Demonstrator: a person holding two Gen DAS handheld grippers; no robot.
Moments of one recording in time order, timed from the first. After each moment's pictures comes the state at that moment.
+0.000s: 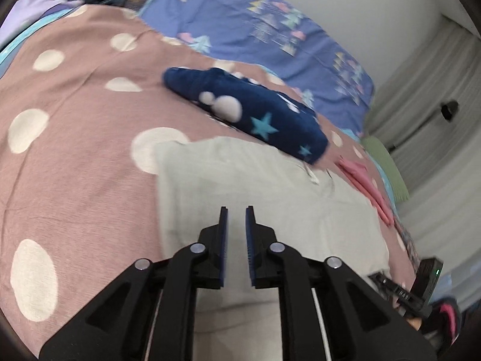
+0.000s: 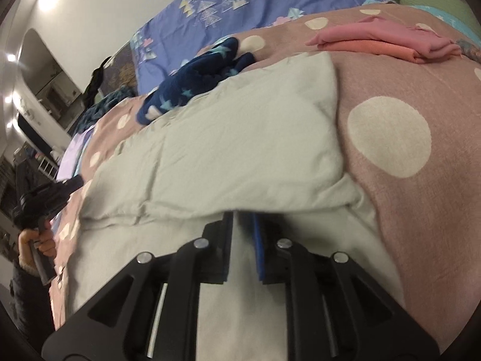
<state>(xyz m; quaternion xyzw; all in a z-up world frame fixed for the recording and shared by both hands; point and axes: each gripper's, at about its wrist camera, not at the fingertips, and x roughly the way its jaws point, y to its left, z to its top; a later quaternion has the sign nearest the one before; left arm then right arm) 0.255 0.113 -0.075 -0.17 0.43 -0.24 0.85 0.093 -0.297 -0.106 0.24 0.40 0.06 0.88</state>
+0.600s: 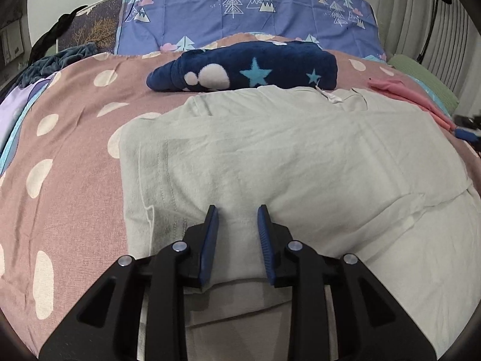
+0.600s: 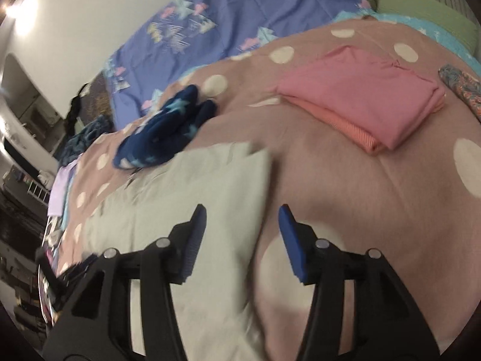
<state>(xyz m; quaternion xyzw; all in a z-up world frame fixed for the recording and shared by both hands) 0.223 0.034 -0.114 0.07 0.42 -0.17 0.89 0.180 -0.410 -0.073 0.28 0.41 -0.03 0.87</state>
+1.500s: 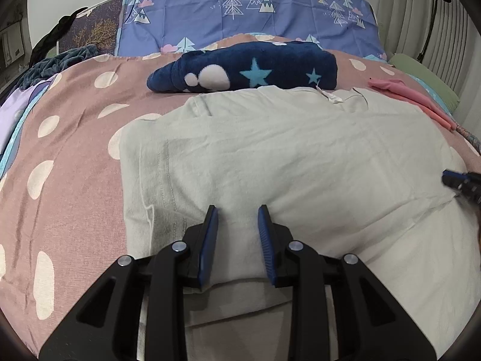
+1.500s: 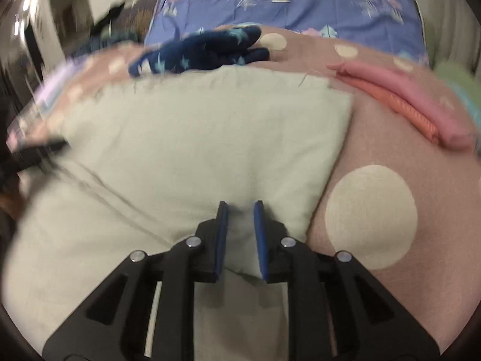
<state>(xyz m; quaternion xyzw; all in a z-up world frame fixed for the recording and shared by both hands) 0.220 0.031 -0.111 0.07 0.41 -0.16 0.89 0.126 -0.320 -0.098 0.08 0.43 -0.01 0.90</state>
